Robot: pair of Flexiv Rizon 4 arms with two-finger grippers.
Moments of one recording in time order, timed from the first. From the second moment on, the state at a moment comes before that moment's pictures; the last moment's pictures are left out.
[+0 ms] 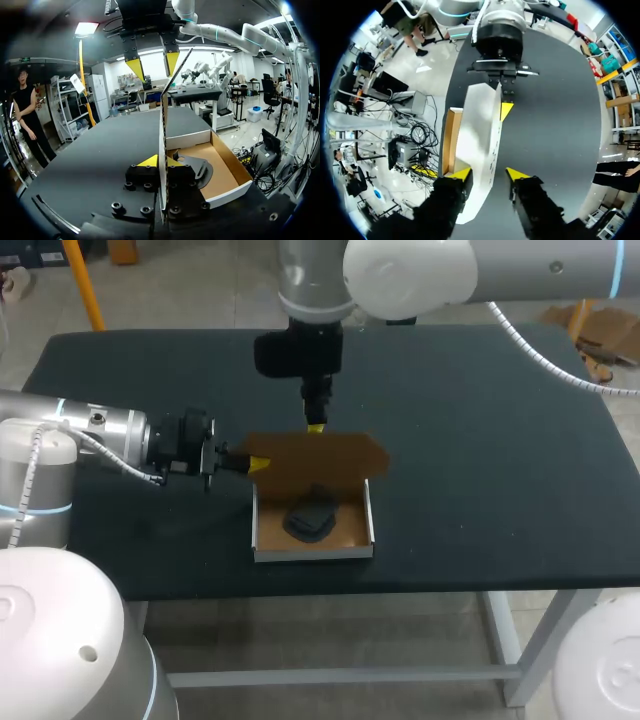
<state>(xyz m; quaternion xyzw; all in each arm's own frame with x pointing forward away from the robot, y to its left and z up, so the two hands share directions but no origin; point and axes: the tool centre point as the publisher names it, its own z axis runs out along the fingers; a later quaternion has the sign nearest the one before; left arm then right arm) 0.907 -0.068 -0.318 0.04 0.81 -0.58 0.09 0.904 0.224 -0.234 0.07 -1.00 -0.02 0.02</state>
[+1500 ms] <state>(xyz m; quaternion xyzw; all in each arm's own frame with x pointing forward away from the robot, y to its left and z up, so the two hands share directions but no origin) 0.908 -0.068 -0.320 0.04 0.81 -0.58 0.09 0.908 0.230 -0.256 0.06 -1.00 -0.01 0.05</state>
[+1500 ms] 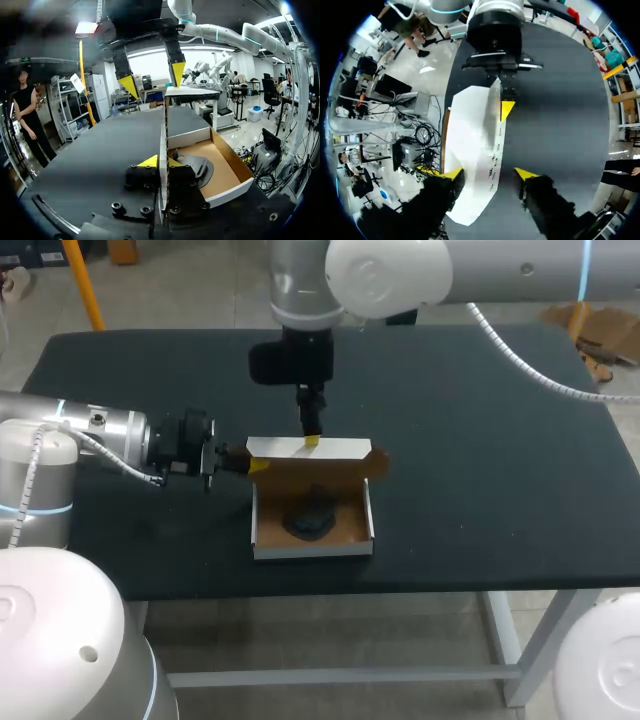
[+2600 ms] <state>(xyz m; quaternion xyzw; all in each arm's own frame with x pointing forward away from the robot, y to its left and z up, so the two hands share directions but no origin) 0.907 -0.069 -0.319 0.04 0.81 -0.58 0.09 0.898 0.231 -0.255 0.05 -1.00 0.00 0.03</state>
